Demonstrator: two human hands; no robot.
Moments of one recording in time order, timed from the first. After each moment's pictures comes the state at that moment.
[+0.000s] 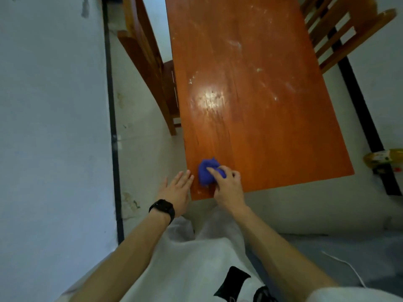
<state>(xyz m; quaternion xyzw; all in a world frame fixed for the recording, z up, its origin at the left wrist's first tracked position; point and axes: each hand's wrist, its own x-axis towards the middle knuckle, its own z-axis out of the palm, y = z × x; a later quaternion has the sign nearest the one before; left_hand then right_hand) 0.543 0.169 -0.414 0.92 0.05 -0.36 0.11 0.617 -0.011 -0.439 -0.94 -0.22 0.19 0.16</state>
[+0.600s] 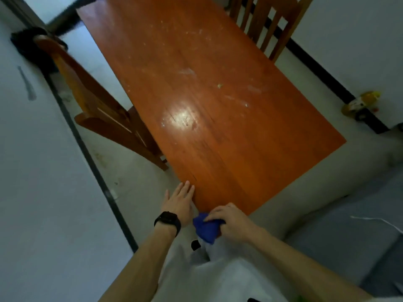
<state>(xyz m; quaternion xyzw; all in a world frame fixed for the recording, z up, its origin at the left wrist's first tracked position) 0.653 0.231 -0.396 0.91 -0.08 -0.39 0.07 0.616 0.026 -0.411 -0.87 -0.18 0.34 0.30</state>
